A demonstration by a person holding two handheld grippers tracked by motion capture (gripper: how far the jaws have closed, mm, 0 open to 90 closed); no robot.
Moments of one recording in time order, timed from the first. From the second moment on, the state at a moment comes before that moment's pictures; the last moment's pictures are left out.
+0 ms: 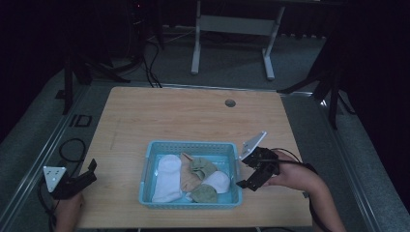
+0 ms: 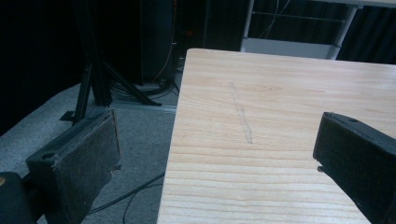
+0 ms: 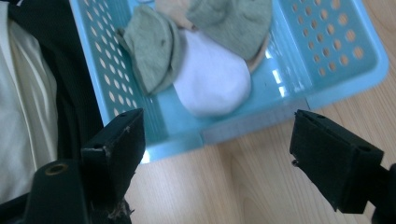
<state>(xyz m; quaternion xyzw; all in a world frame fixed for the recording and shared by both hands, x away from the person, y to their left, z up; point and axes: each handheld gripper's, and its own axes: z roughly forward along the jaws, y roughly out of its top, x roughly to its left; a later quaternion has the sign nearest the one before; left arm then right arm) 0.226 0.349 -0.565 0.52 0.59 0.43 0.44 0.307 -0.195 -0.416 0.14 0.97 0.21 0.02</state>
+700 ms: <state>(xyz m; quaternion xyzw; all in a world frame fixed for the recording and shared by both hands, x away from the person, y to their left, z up) 0.226 0.349 -0.565 0.52 0.59 0.43 0.44 0.306 -0.145 -0.441 0.09 0.98 0.19 0.01</state>
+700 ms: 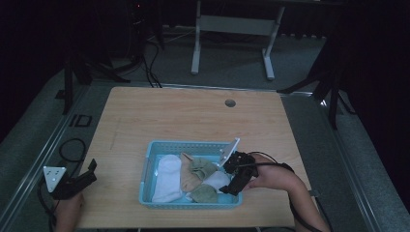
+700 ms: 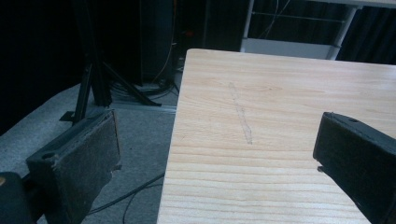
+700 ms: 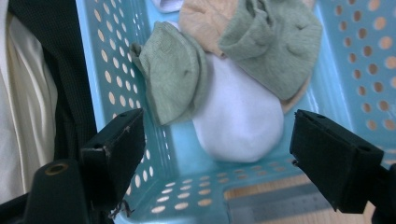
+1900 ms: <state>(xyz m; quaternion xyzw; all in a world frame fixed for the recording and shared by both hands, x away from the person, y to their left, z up) 0.225 0.347 -0.565 0.53 0.58 0.43 0.44 0.307 -0.092 -0.492 0.04 0.99 0.15 -0.02</state>
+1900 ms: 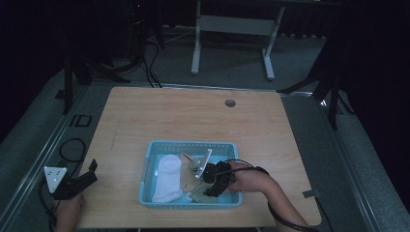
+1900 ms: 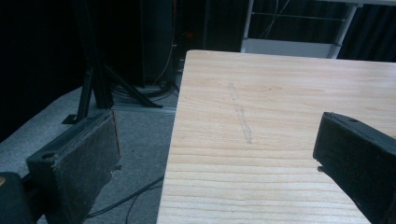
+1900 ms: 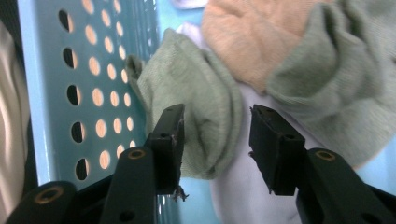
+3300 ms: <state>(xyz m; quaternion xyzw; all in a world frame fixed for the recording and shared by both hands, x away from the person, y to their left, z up) 0.226 0.348 -0.565 0.53 0.59 0.43 0.44 0.292 -0.114 -0.420 -0.01 0.98 0.19 0.03</state>
